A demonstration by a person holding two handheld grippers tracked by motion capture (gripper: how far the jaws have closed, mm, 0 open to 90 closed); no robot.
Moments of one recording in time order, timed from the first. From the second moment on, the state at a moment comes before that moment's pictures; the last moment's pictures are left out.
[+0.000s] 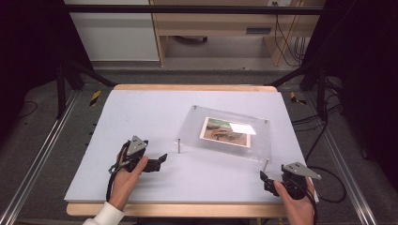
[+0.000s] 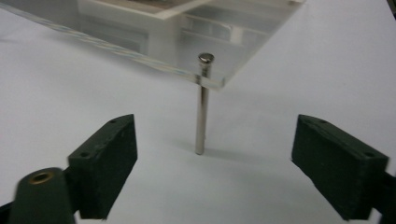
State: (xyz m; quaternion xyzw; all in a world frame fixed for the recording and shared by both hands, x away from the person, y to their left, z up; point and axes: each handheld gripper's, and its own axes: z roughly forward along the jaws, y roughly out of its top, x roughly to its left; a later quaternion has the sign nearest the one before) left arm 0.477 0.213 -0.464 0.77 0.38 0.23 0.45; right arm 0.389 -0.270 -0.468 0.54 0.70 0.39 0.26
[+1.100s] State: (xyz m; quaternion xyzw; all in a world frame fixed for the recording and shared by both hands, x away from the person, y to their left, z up) left arm 0.468 0.194 -0.466 0.76 0.37 0.26 0.47; right arm 0.402 -0.261 -0.487 0.52 0.70 0.42 0.26
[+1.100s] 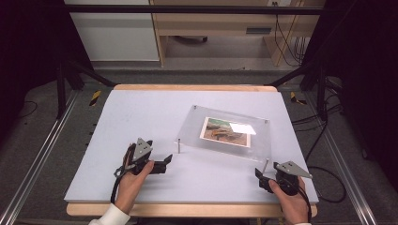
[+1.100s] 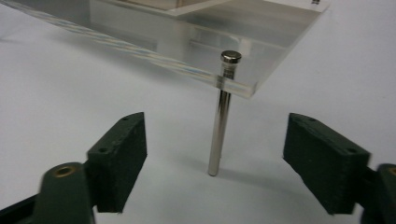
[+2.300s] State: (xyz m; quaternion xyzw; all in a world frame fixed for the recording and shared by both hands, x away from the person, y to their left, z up) left arm 0.506 0.149 -0.476 0.78 0.35 0.19 0.49; right arm 0.431 -0.280 -0.479 0.52 0.65 0.52 0.20
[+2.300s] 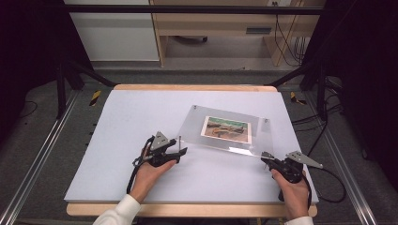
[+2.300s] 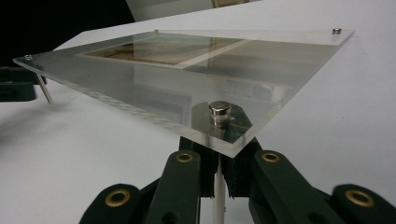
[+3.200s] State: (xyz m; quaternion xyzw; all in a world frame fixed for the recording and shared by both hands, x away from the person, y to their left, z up) left arm 0.527 0.143 -0.466 0.75 0.37 0.15 0.53; right arm 0.435 -0.280 -0.475 0.51 0.65 0.52 0.22
